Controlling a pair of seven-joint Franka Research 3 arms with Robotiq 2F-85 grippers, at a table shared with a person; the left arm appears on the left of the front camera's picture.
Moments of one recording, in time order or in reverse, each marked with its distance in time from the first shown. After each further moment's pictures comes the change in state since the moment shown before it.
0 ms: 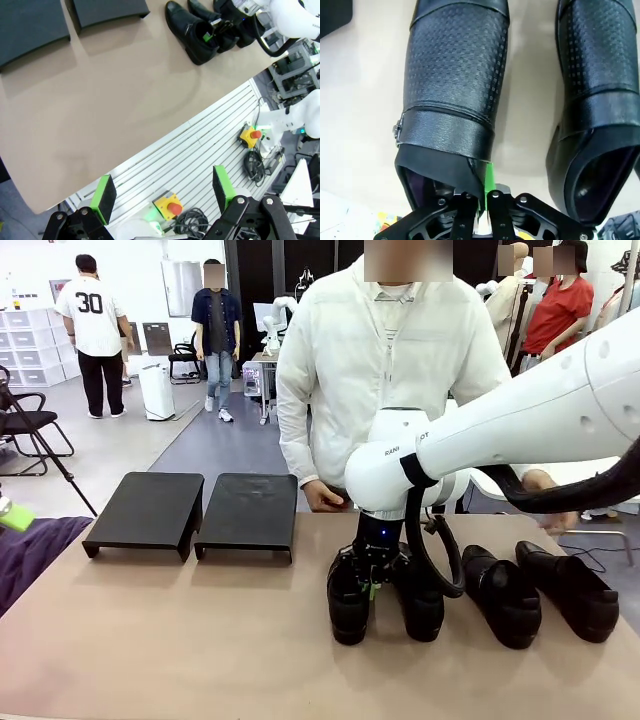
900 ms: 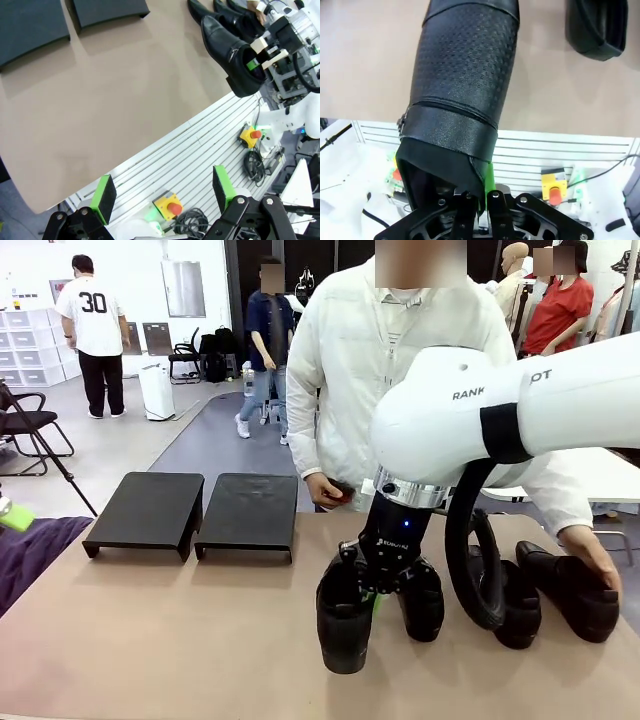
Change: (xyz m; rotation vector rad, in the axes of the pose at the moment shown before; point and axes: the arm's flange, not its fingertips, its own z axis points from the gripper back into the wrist) left arm 0.000 0.000 0.000 0.000 0.000 0.000; right arm -0.155 0.005 0.083 0.113 0.038 -0.001
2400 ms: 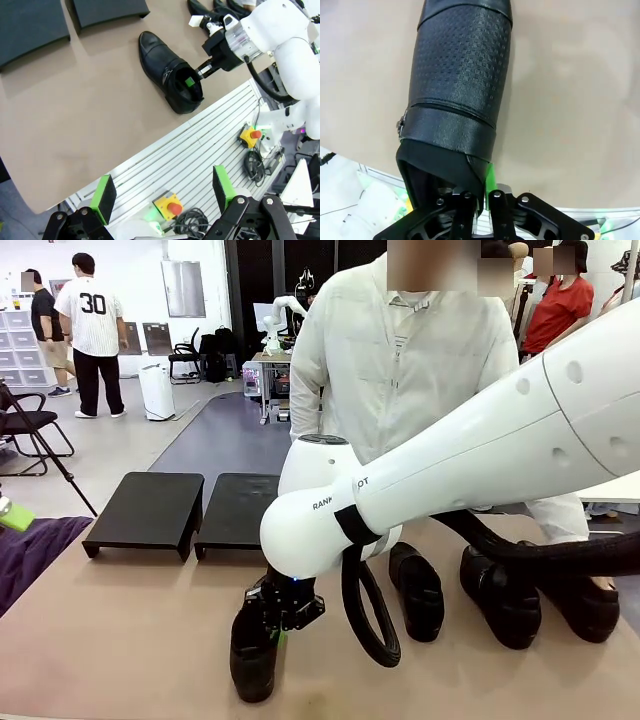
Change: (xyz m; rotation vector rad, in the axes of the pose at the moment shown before) left arm 0.000 0.000 0.000 0.000 0.000 0.000; right arm 0.045 0.117 -0.129 0.002 -0.064 0.095
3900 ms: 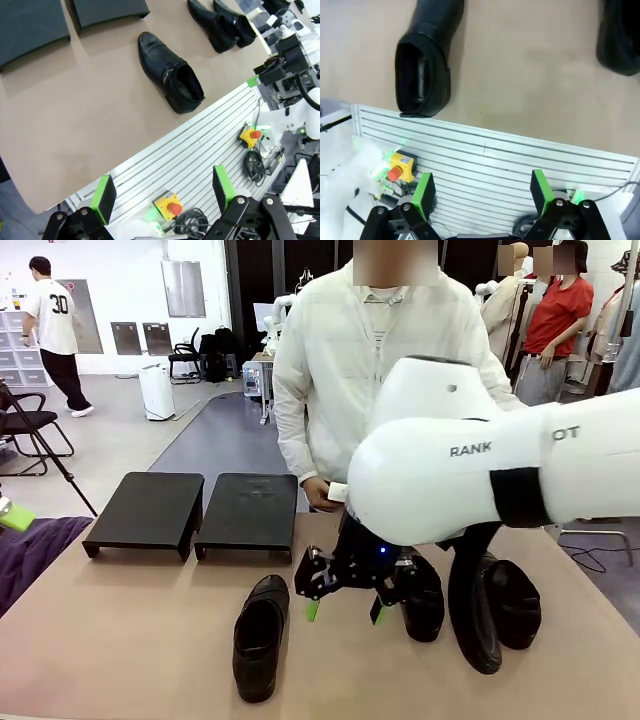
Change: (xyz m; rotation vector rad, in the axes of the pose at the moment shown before) left arm 0.000 0.000 0.000 0.000 0.000 0.000; right arm -0.094 -0.070 0.121 0.006 -0.071 0.070
